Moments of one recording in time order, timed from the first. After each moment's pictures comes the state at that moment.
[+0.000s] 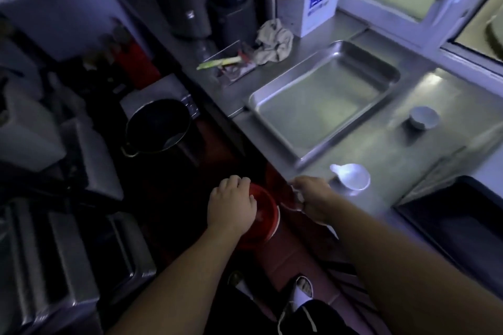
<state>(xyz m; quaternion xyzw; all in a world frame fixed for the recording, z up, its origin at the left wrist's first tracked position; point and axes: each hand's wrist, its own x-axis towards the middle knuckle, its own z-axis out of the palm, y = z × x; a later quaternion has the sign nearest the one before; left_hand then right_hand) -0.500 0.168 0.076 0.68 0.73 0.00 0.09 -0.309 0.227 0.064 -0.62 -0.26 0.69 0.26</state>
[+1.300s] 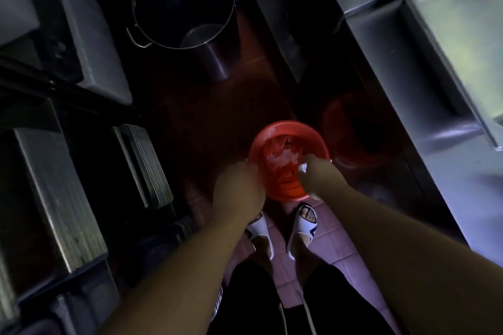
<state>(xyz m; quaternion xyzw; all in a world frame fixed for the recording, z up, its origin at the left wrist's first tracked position) -0.688 0.156 -0.159 0.56 0.78 -0.07 0.25 -0.510 0.263 -0.199 -0.59 -0.69 0.38 -0.19</state>
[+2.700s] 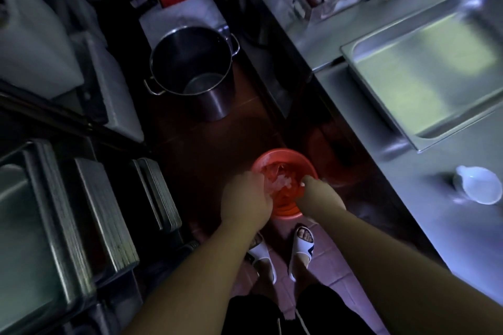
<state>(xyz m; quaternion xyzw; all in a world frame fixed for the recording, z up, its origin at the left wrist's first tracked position) -0.686 0.147 -0.042 0.60 0.77 -0.03 0.21 -0.513 0.216 -0.075 -0.64 -0.67 0.35 -0.14</state>
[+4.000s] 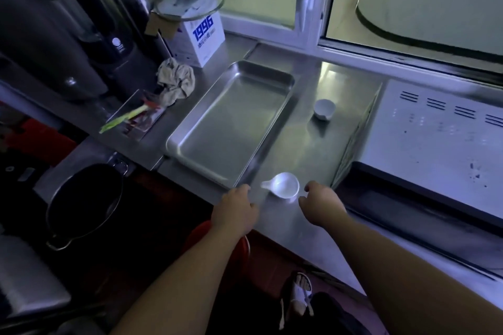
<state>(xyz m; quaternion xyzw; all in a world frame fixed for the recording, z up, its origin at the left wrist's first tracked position) -0.354 0.265 0.081 0.73 0.63 -0.06 0.27 -0.143 0.219 0.064 -0.80 -0.51 0.31 0.04</state>
